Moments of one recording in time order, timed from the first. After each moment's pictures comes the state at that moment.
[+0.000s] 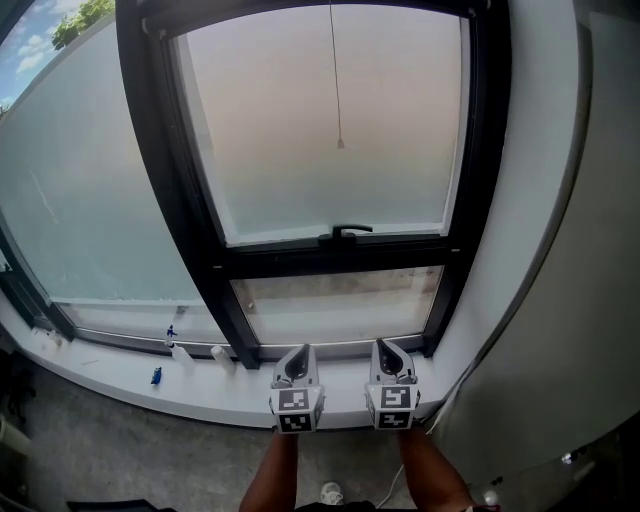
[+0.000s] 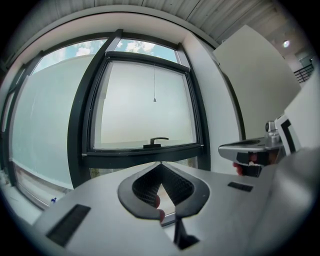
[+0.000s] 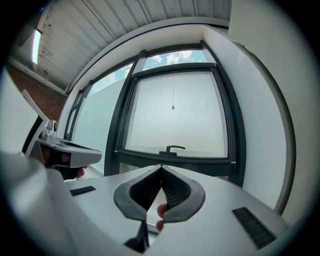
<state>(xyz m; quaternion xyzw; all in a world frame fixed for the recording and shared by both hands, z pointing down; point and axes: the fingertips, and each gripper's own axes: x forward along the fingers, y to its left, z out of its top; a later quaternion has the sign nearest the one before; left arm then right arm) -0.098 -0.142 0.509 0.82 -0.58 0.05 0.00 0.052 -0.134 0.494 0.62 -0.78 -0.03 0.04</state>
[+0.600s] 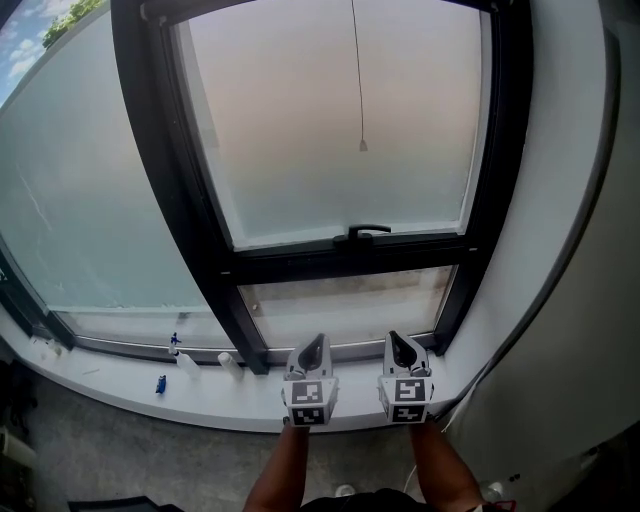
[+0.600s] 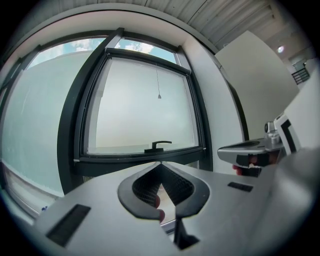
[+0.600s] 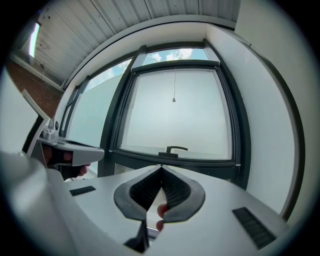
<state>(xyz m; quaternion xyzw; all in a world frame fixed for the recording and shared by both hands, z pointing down) -0.116 -0.198 0.498 0.83 -0.55 0.03 -0.01 0.028 -0.181 0.488 0.64 -0.77 -0.04 0.04</state>
